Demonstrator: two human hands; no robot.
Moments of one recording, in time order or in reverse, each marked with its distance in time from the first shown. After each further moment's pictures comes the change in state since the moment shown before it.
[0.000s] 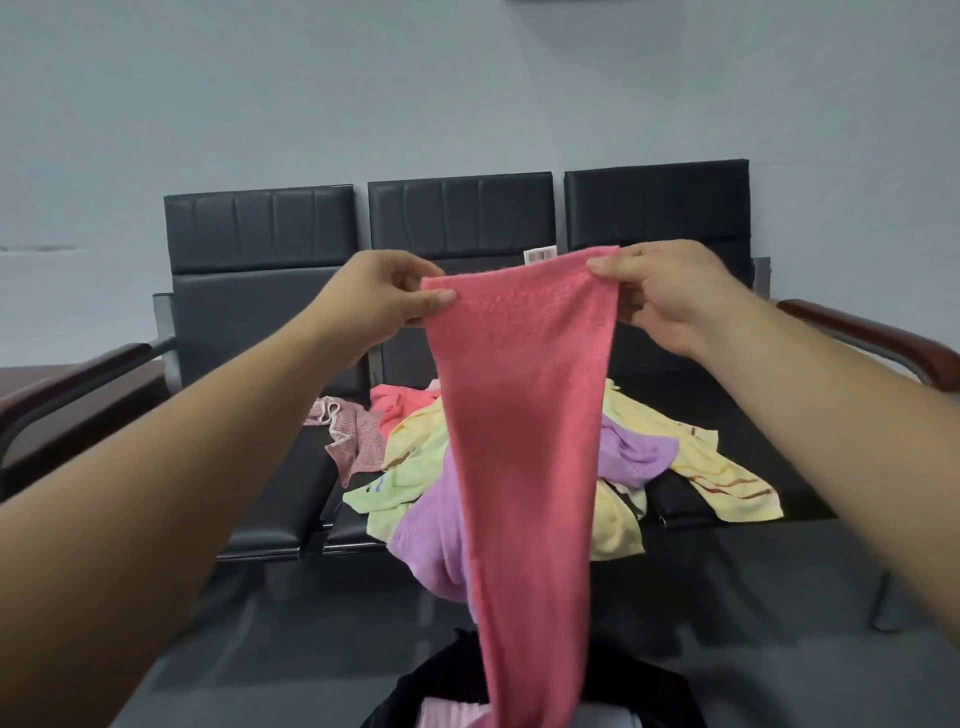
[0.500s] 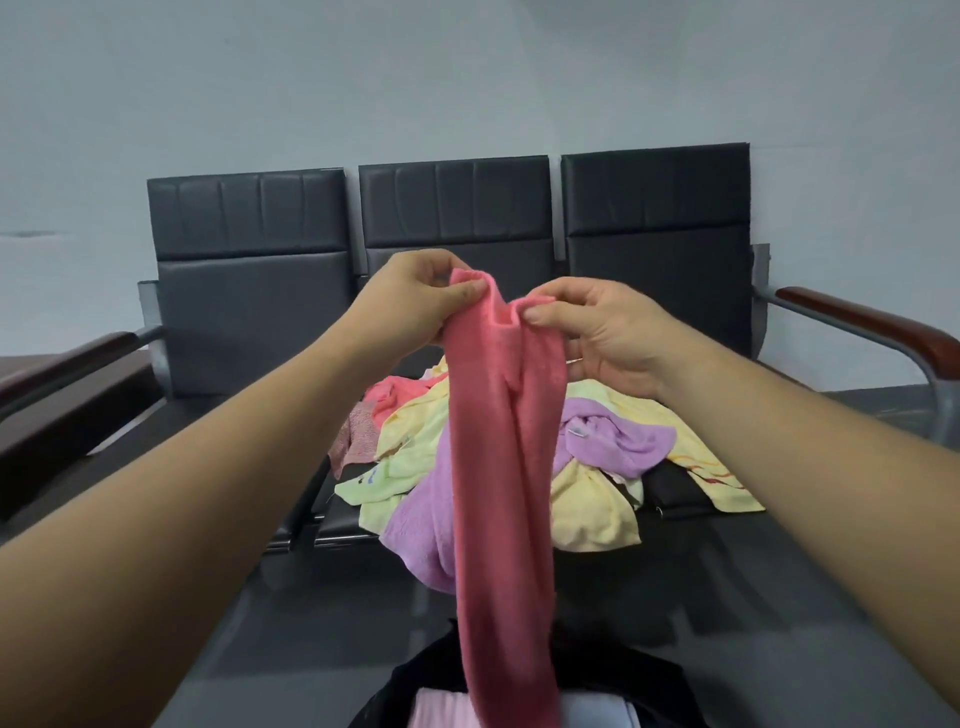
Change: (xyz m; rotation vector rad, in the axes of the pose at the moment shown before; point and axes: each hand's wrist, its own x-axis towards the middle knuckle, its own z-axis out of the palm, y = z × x) left_hand 0.001 -0.004 0.041 -0.097 -0.023 -0.006; right_hand -0.017 0.038 0.027 0.039 -0.423 0.049
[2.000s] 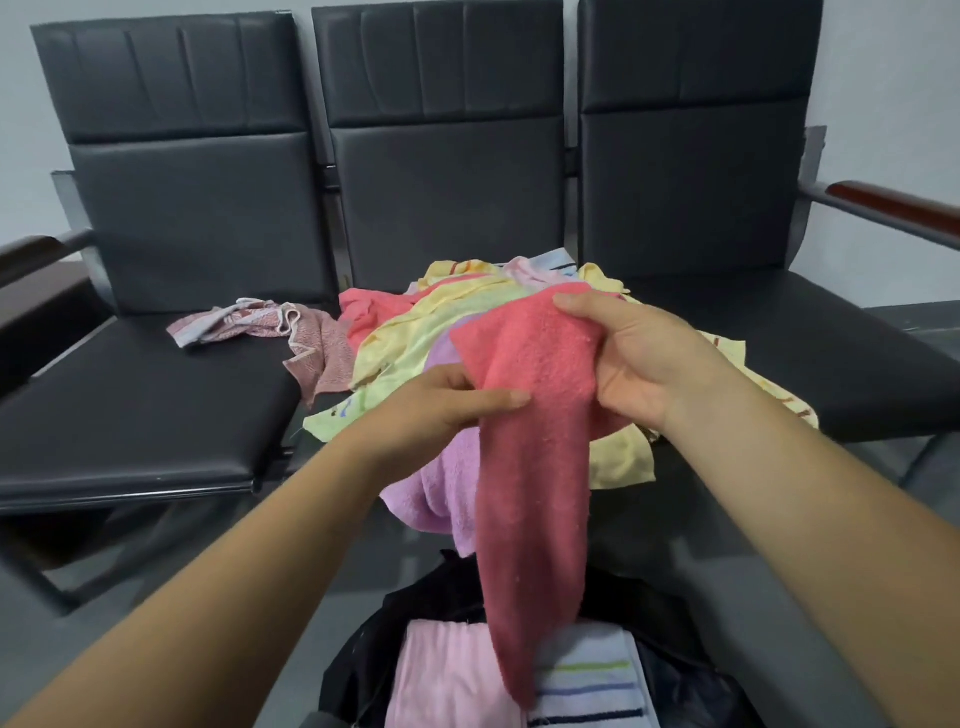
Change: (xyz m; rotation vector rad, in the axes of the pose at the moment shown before) left_hand -0.043 -0.154 0.070 -0.348 -0.408 -0.427; right_hand 0.025 0.120 -0.004 0.557 0.289 0.265
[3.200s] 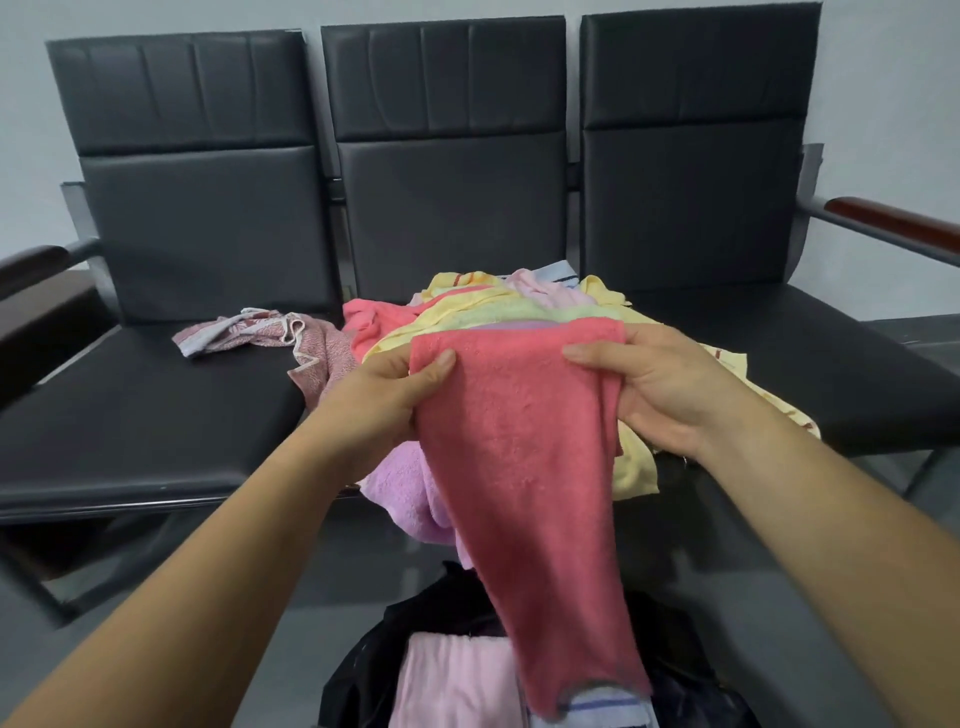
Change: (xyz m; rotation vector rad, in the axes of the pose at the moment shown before) left_hand -0.017 0.013 -0.026 -0.147 0.244 0.099; right_hand -0.013 -0.003 -0.021 -0.249 -0.138 -0.047
